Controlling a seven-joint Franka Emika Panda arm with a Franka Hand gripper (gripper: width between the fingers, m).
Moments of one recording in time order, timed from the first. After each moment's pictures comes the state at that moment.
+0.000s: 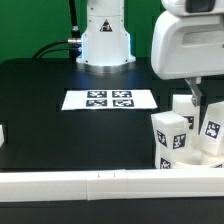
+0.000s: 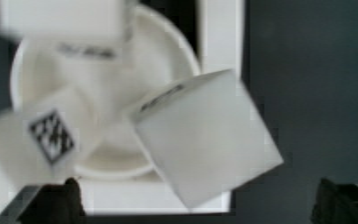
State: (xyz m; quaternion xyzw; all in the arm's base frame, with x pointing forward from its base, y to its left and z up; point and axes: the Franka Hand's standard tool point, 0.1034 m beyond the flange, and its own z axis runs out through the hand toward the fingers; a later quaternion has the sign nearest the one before) arm 0.634 0.130 0.111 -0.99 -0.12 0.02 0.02
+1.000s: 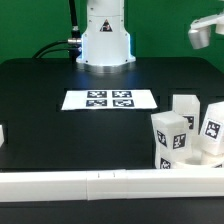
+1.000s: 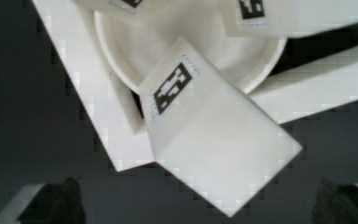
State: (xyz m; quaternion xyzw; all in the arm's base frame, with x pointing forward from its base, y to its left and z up) arm 0.628 0.136 0.111 -0.80 -0.60 -0.01 -0.03
